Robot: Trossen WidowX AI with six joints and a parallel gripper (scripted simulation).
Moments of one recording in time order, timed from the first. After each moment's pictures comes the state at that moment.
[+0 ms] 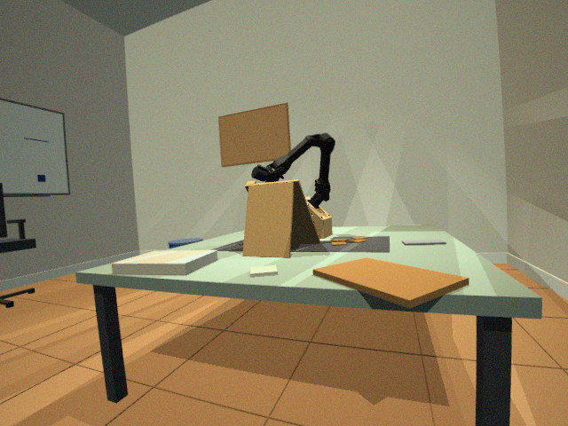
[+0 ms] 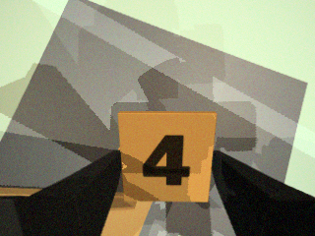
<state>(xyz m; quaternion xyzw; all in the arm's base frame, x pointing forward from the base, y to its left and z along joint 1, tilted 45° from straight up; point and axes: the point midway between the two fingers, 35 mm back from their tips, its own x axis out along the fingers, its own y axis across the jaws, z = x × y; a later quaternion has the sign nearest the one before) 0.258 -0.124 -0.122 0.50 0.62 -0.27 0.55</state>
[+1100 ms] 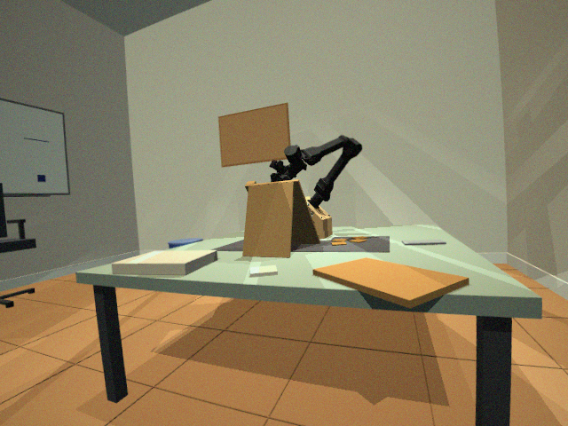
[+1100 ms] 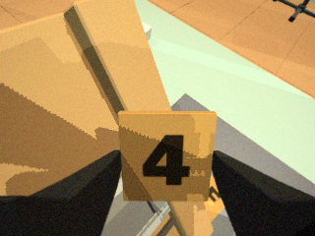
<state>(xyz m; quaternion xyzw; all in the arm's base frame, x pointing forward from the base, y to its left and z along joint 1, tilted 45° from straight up) 0.336 -0.104 0.018 0.38 0.46 -0.23 0.77</state>
